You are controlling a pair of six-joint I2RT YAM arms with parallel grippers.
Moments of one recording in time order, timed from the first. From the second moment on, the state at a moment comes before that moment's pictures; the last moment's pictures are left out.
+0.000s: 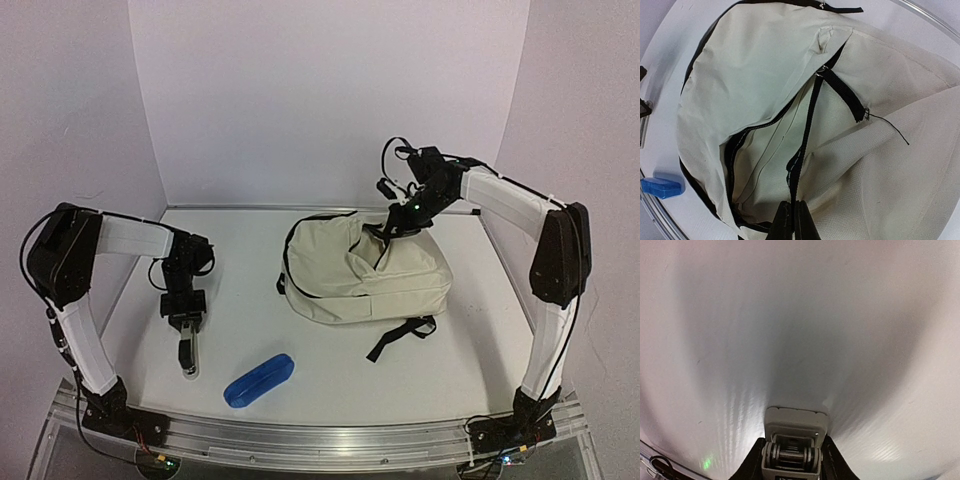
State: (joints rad) left arm -0.40 1.79 1.06 -0.94 -0.01 -0.71; right arm 0.43 1.99 1.83 -0.90 -0.30 -0.06
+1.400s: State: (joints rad) left arm -0.43 2.06 1.46 -0.96 0.11 -0.76; right arm 0.43 2.01 1.90 -0.93 -0.32 -0.06
